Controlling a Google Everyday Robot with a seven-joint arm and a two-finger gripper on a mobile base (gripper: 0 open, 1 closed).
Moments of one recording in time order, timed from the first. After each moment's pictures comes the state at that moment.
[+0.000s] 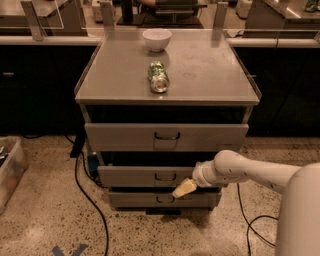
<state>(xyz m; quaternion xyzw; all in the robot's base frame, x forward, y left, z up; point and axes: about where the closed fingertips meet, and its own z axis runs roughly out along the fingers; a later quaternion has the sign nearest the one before) 0.637 -0.134 0.444 -0.41 0.86 0.16 0.28</state>
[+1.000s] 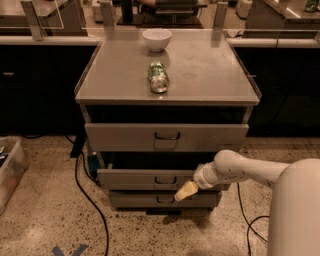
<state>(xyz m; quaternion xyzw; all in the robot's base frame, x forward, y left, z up) 0.628 -0.136 0.425 -0.40 0.87 0.17 0.24</state>
